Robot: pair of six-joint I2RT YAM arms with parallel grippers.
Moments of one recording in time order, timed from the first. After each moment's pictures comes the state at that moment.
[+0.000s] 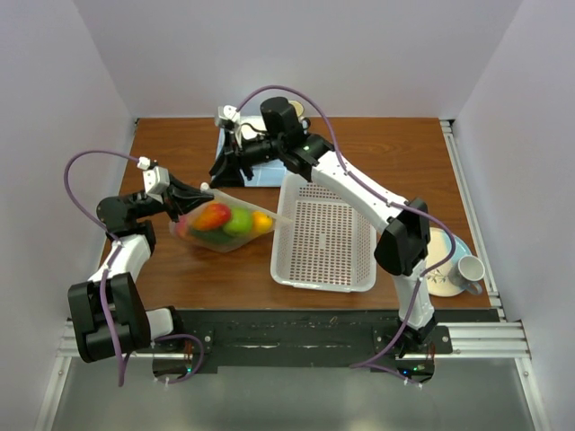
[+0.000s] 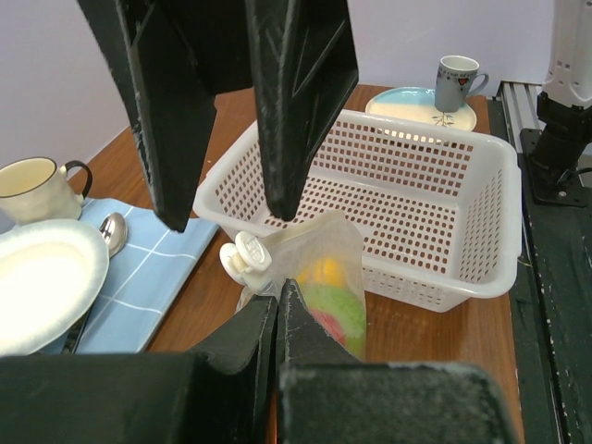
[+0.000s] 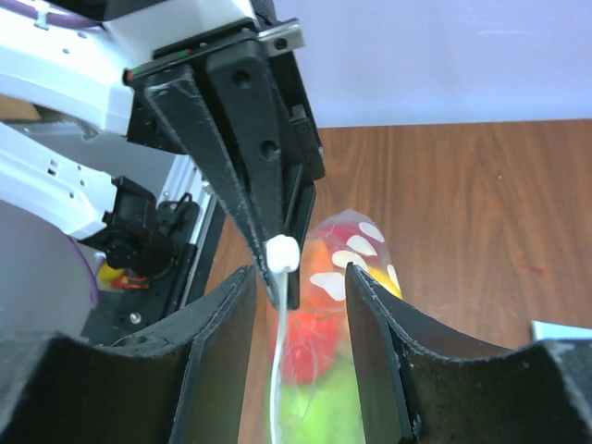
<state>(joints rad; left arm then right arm) 0.26 1.25 0.58 1.31 1.51 -0.58 0.77 2.06 2.08 -0.30 -0.94 -0.06</state>
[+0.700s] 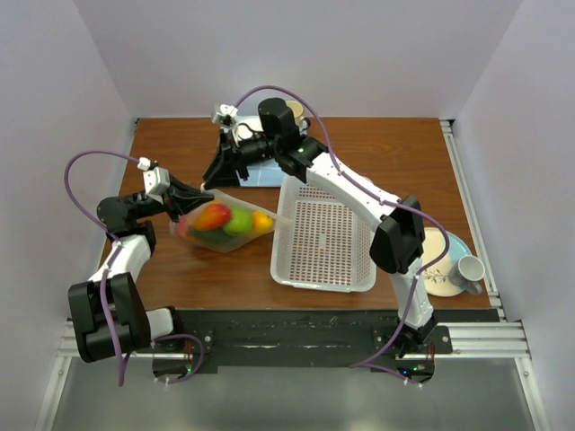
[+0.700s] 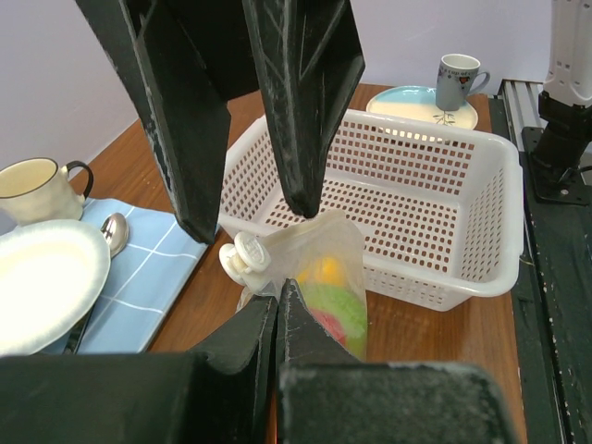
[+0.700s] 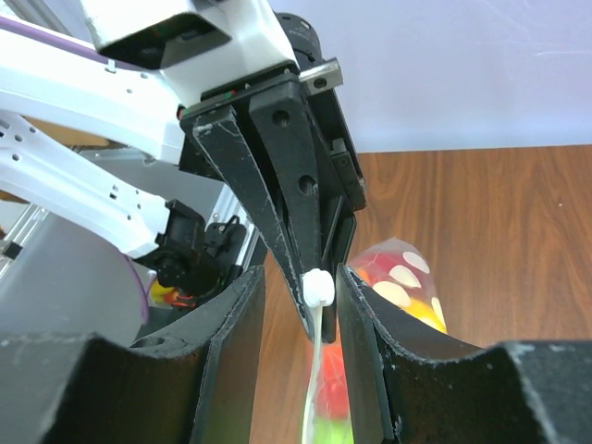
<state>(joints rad) 0.26 1.25 0.58 1.31 1.51 -0.57 0.78 2.10 2.08 -0.16 -1.04 0.12</state>
